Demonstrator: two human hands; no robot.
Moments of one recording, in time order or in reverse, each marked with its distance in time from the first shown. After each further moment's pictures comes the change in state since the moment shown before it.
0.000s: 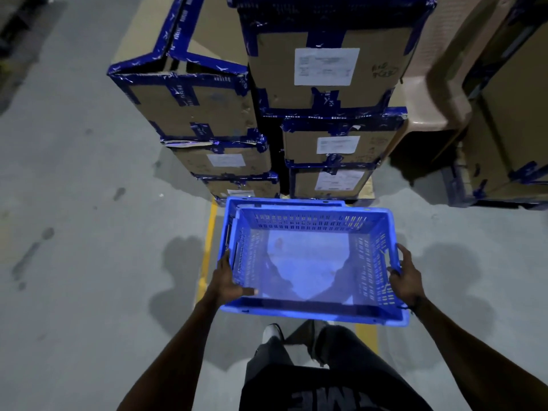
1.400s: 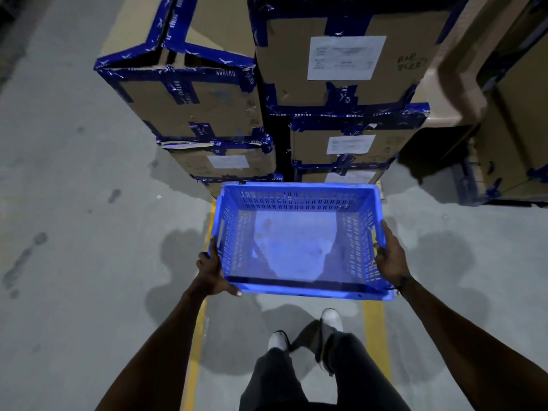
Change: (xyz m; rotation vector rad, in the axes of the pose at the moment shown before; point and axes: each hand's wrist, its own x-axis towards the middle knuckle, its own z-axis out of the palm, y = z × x) left_hand 0.063 -0.012 -0.060 0.138 0.037 -0.067; right_hand 0.077 -0.048 0.071 0.007 0.046 -0.323
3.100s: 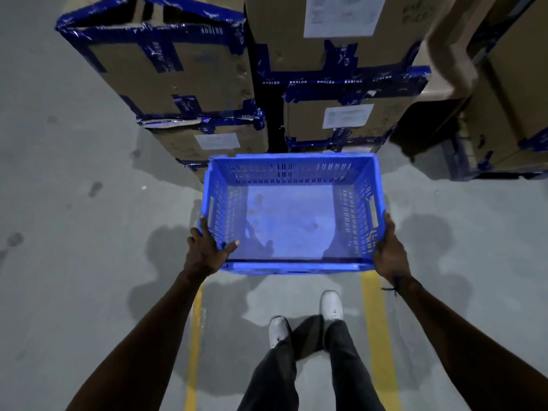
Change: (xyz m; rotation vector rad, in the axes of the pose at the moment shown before) left_hand 0.023 -0.011 0.013 0.071 0.235 0.054; right_hand -0.064 -0.038 0.025 -0.098 0.045 0.270
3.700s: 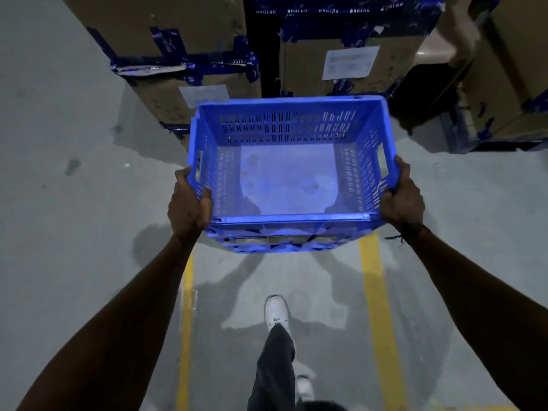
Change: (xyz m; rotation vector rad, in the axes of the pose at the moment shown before) left_hand 0.002 -0.019 0.023 -0.220 0.368 0.054; right_hand 0.002 0.006 0.025 -0.146 0.239 0.019
